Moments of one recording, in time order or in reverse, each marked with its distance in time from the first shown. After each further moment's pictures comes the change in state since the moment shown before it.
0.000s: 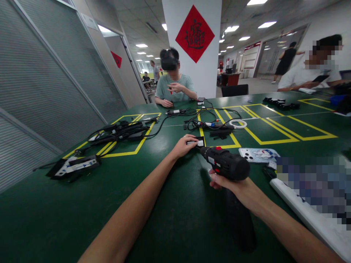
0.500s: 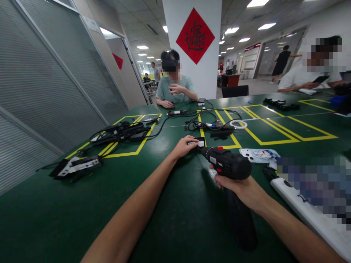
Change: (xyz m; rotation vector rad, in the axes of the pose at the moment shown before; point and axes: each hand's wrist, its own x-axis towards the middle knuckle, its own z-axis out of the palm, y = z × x) left_hand 0.000 0.002 -0.003 0.000 -0.023 -0.042; right_hand 0.001 -0.006 0.000 -0.034 0.032 -0.040
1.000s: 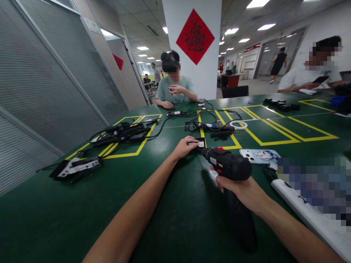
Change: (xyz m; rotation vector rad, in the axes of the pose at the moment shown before) left_hand 0.000 -0.001 0.002 -0.021 0.017 -0.001; right_hand 0.002 0.007 -0.002 -0.087 -0.007 0.028
